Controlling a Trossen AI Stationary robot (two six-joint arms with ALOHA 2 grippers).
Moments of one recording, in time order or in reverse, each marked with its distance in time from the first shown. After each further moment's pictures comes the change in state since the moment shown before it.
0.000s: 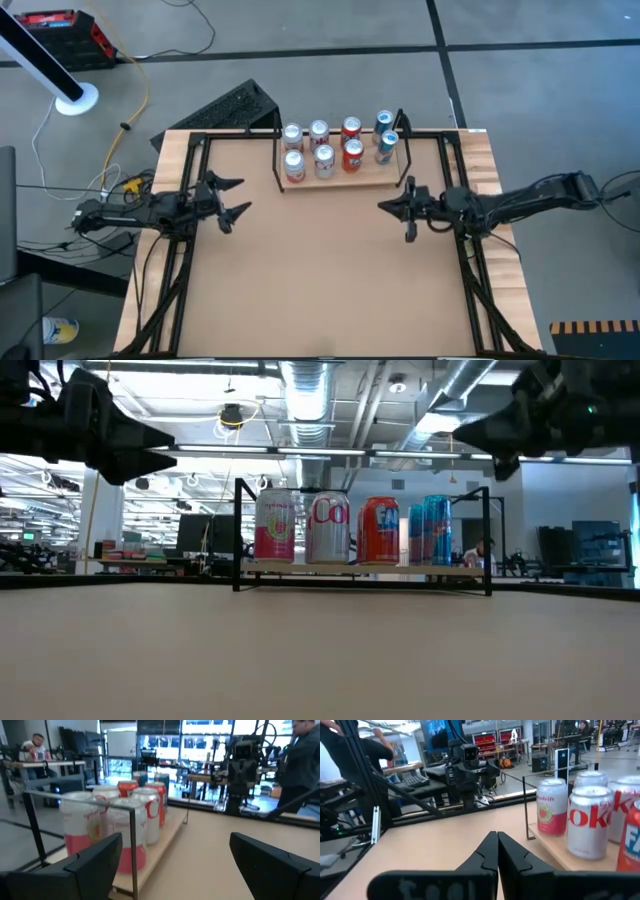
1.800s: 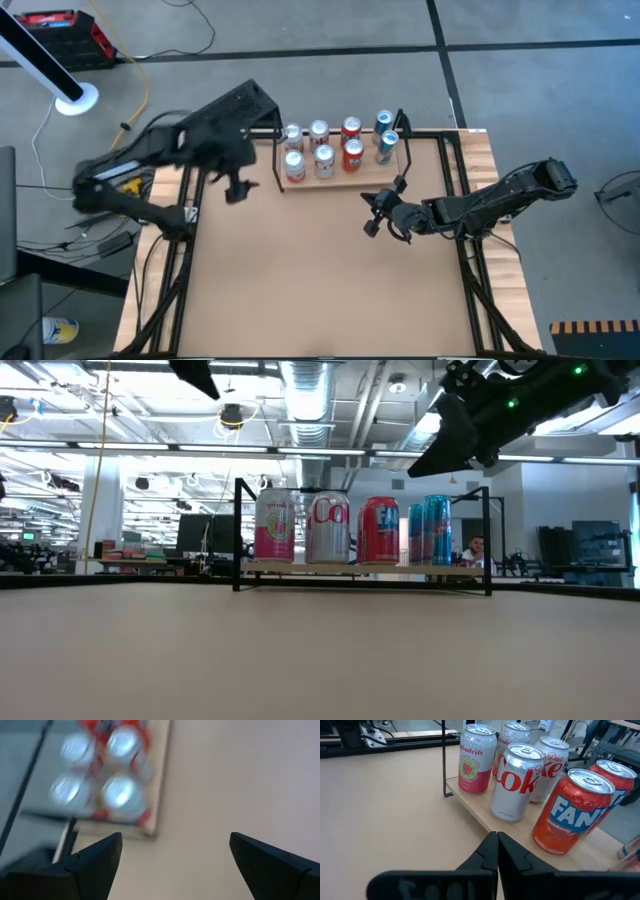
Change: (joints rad) left arm 0.269 1.154 1.481 -1.299 0.344 0.103; right arm 0.134 0.475 0.431 -0.470 0.606 0.081
